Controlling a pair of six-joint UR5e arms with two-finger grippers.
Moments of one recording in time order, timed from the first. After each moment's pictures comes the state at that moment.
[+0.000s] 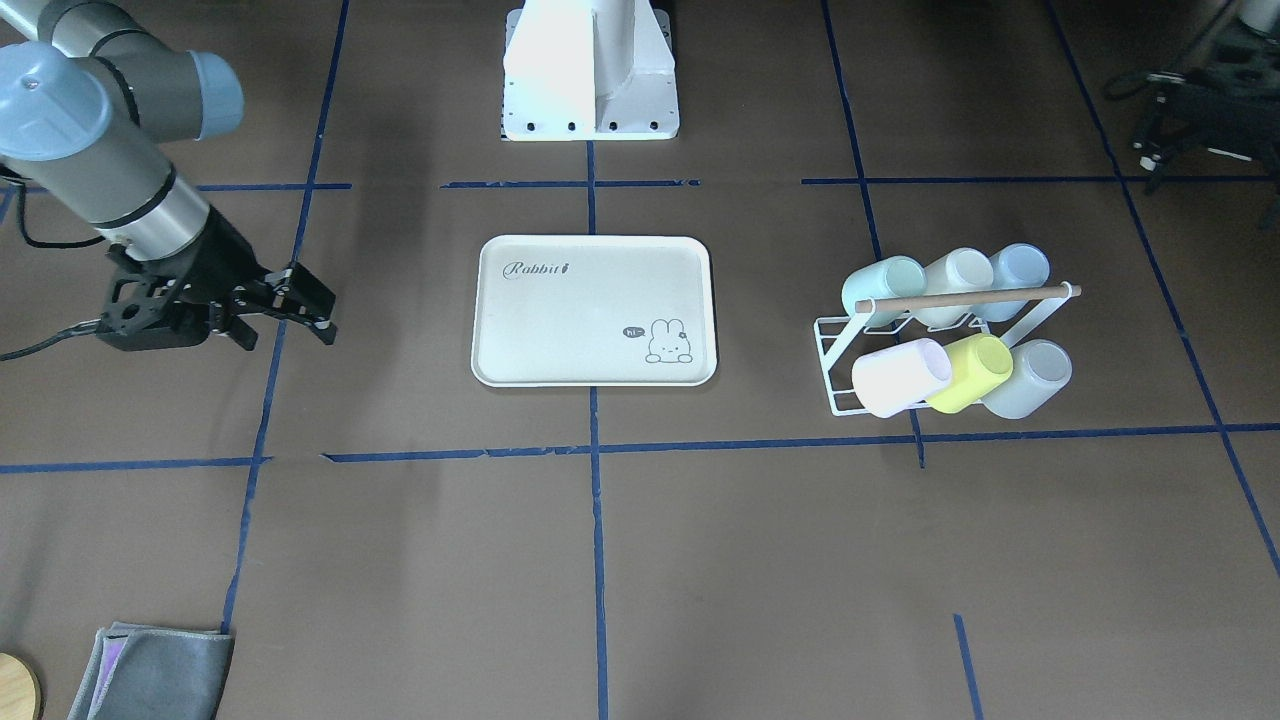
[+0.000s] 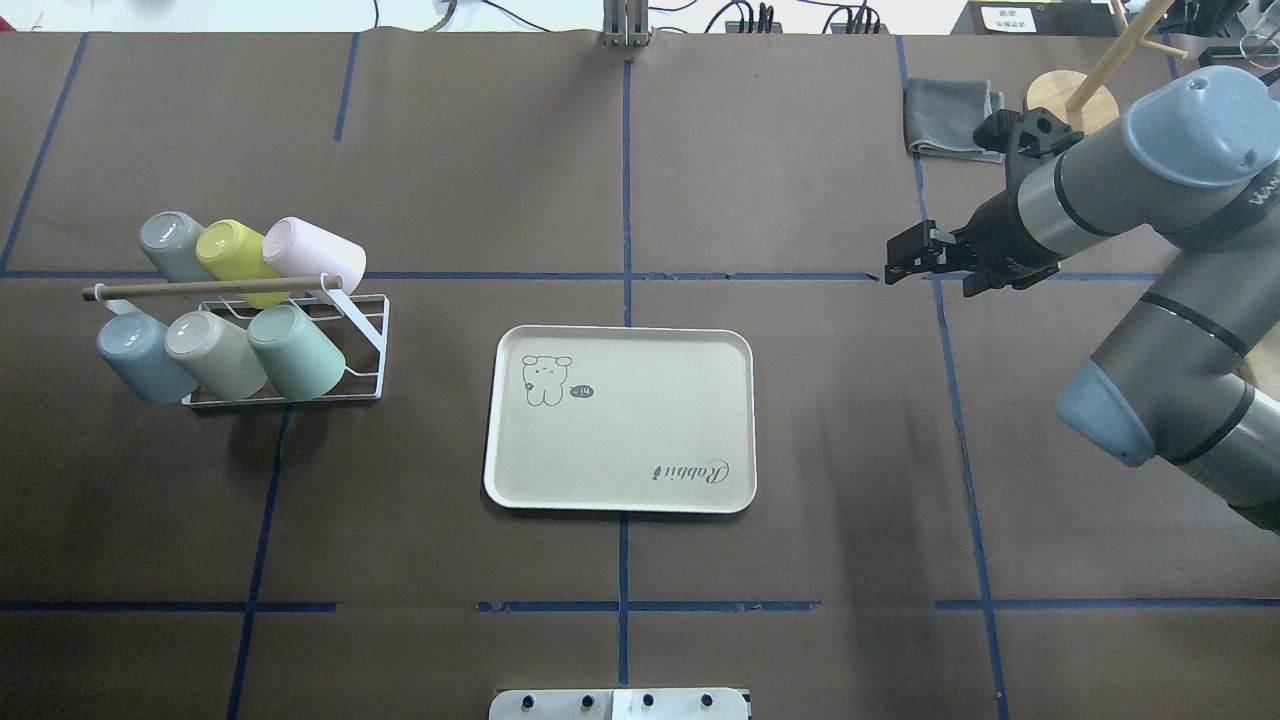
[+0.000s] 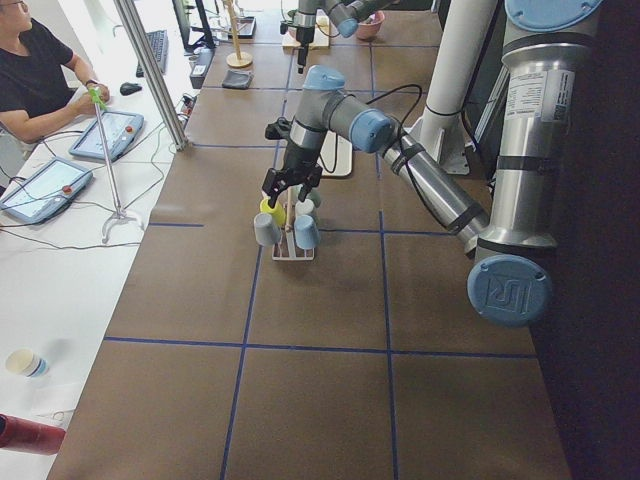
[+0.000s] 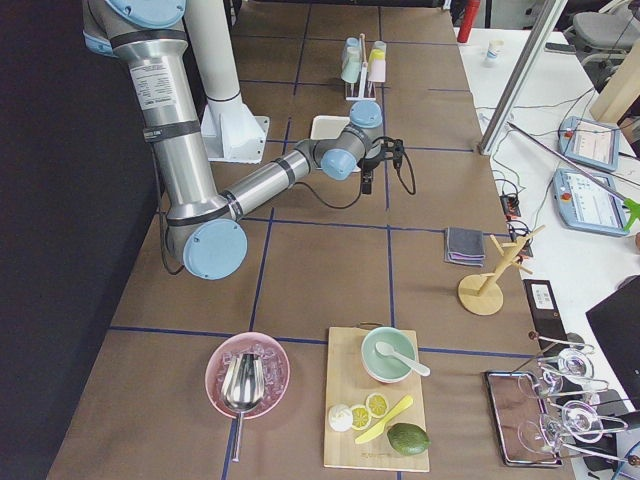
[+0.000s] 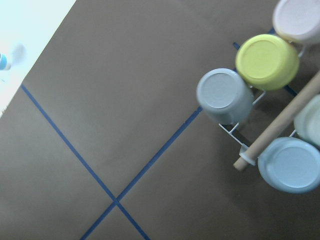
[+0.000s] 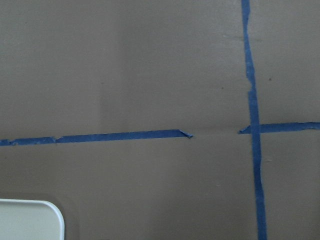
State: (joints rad) left arm -1.03 -1.62 -2.34 -1.30 -1.77 0.21; right arm 0.90 -1.33 1.81 -1.22 2.15 1.06
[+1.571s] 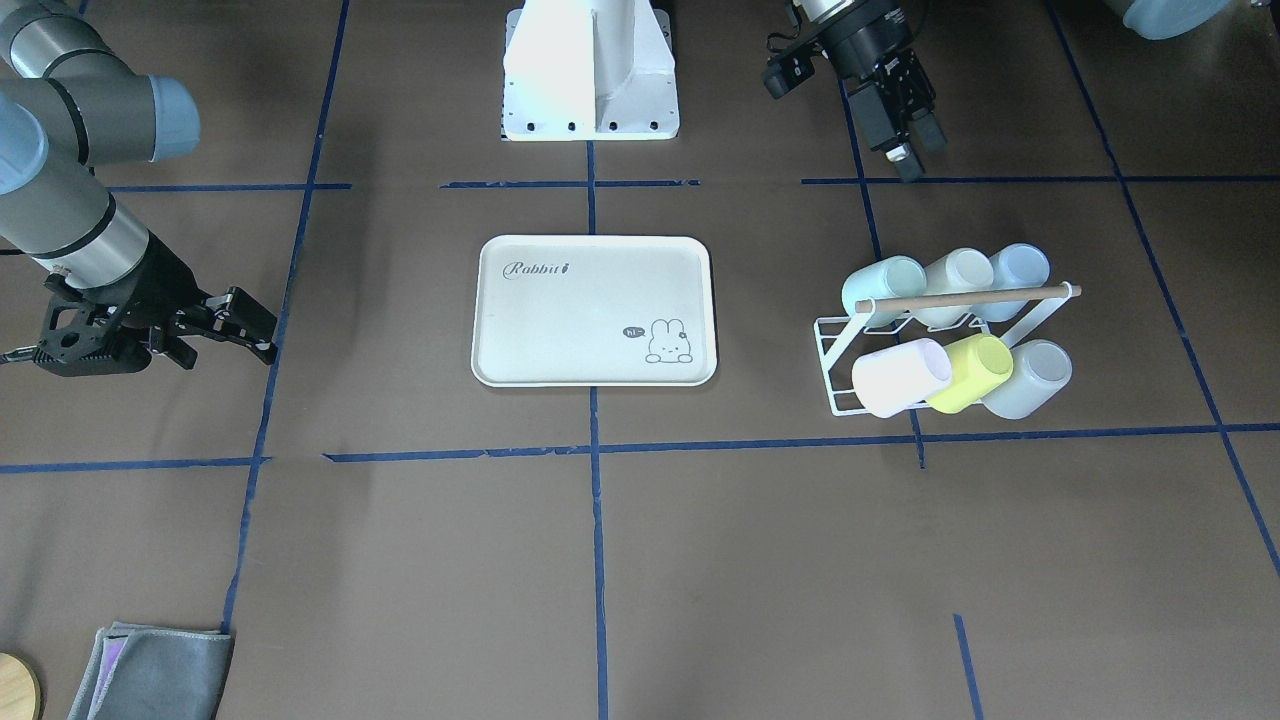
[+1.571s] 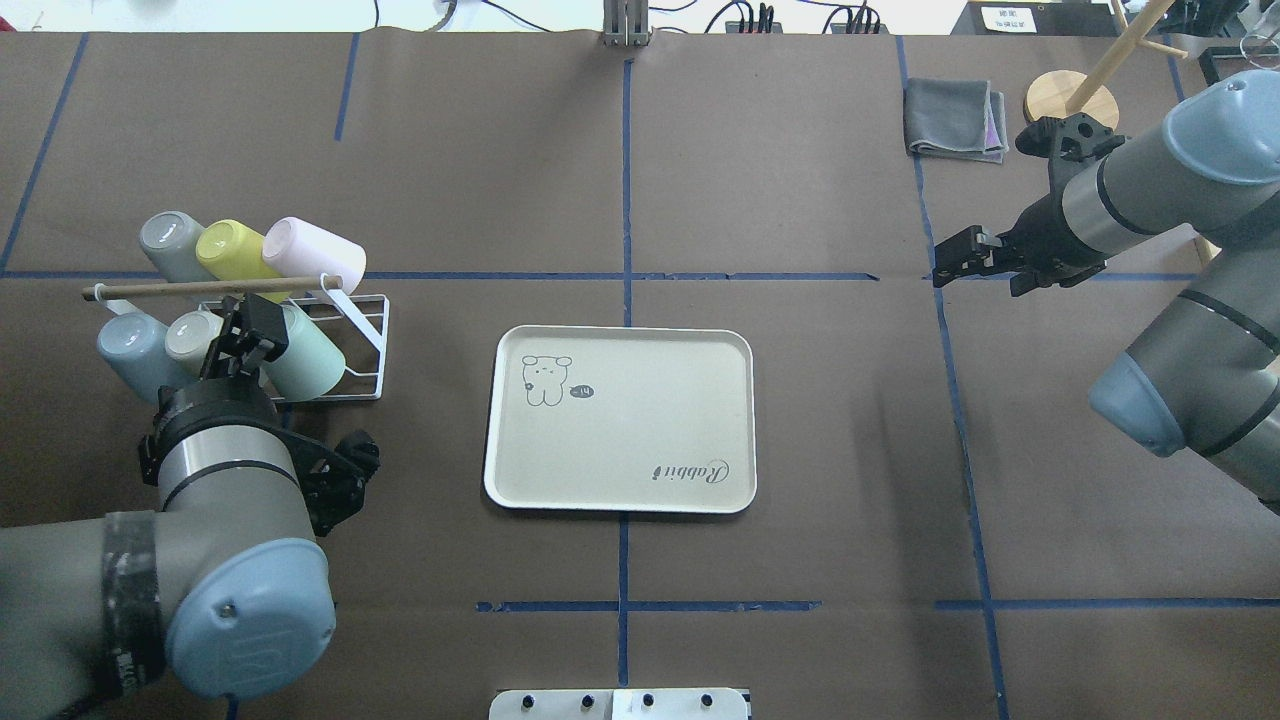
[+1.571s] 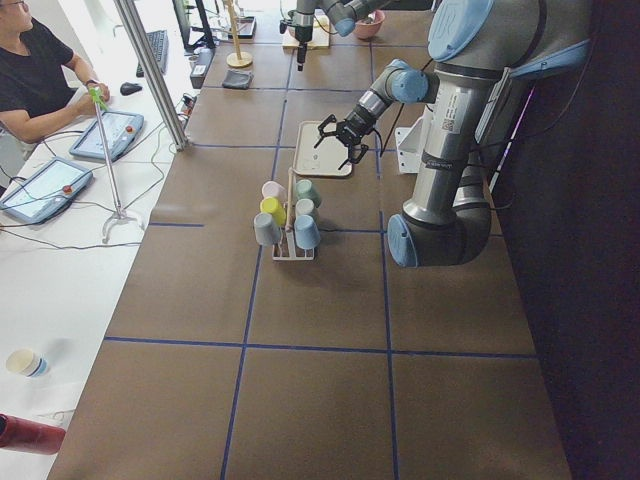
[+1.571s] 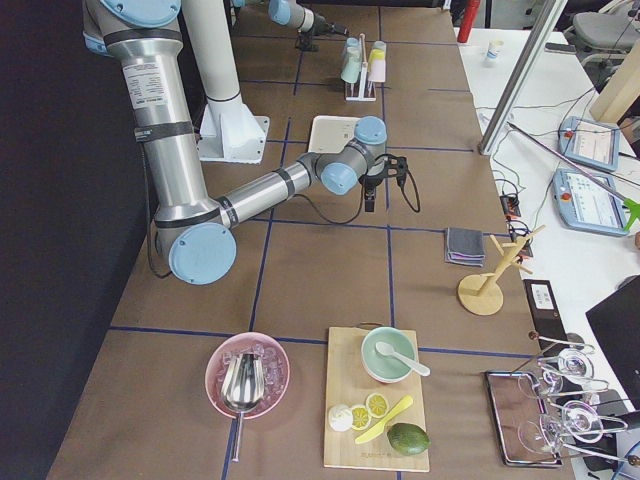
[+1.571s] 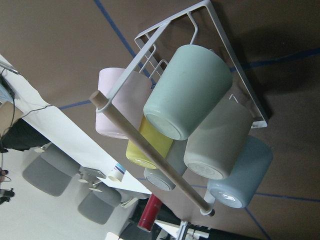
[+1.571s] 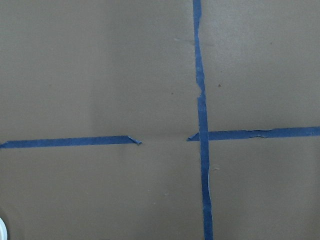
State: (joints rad) left arm -0.21 -1.95 -2.33 -0.61 -0.78 0.51; right arm 0.92 -1.36 1.77 -1.22 2.16 1.00
